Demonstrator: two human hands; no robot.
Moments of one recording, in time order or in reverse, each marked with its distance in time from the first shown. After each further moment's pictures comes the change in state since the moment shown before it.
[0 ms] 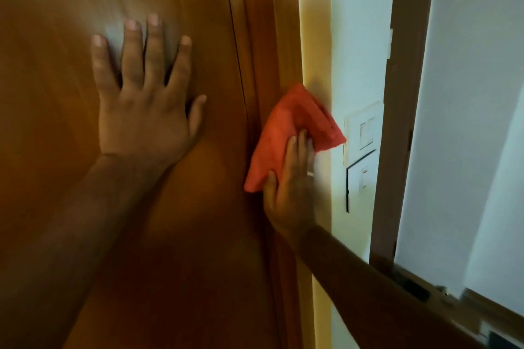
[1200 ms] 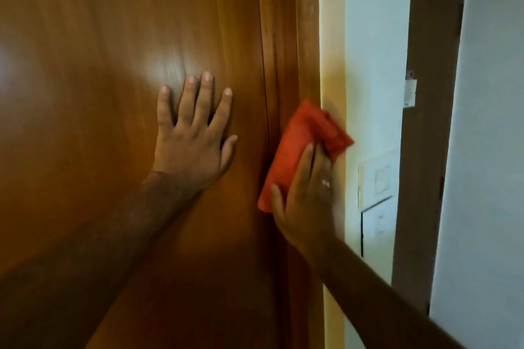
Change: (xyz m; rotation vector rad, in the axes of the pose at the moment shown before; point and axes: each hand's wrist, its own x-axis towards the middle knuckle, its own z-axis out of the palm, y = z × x) left_hand 0.007 0.000 -0.004 0.153 0.022 0.055; right_hand 0.053 -0.039 -0.030 -0.246 -0.130 -0.075
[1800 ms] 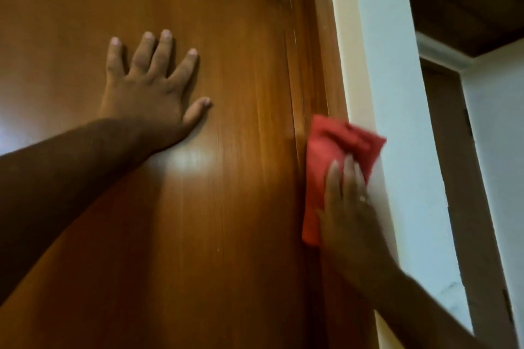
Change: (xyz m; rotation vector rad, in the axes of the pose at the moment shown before) left_hand 0.165 -0.181 -0.068 0.182 0.193 -0.132; right_hand 0.158 -0.029 -0.044 -0.211 0.160 -0.216
